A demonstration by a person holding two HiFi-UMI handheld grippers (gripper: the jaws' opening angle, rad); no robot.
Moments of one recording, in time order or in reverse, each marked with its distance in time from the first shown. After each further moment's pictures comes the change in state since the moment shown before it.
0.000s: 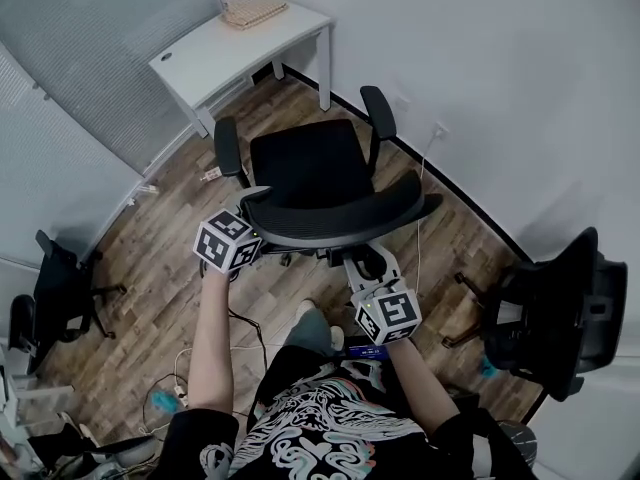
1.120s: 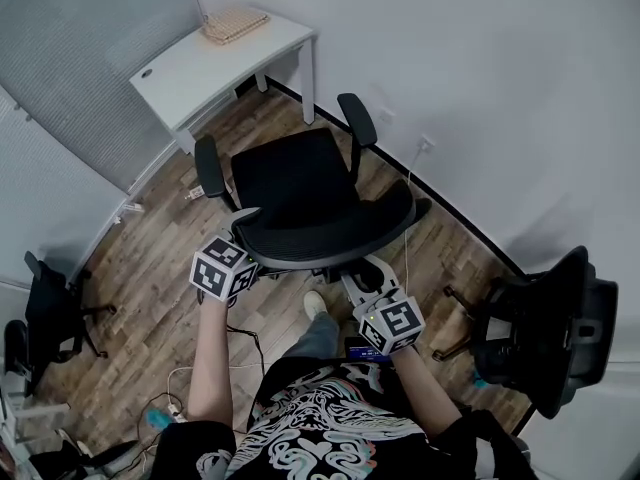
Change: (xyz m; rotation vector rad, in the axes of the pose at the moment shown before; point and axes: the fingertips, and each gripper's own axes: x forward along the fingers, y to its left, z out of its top) left arm 0.038 0.013 0.024 -0.047 0.001 0.049; right arm 0.022 -0.051 0.010 0.011 0.041 0.073
